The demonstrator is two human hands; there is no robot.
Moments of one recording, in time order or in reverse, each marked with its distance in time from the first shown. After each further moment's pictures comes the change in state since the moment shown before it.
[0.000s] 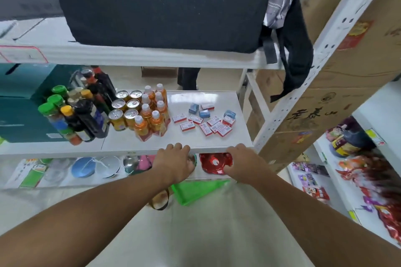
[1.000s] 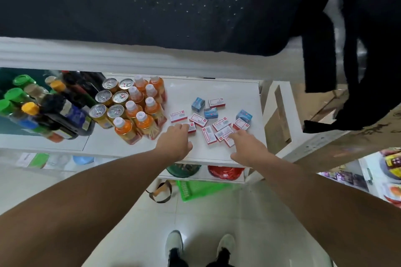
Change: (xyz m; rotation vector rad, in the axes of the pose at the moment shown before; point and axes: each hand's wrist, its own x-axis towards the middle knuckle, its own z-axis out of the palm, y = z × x) left_hand 0.202 -0.005 0.024 -0.168 -0.006 -0.233; right_hand 0.242 0.078 0.030 -0.057 -0.155 -0.156
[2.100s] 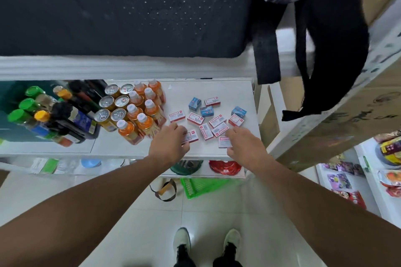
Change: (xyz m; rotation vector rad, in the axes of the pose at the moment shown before) left_hand -0.060 0.006 -0.030 -0.078 0.206 0.075; right_hand -0.050 -0.005 -0.005 -0.013 0.276 -0.100
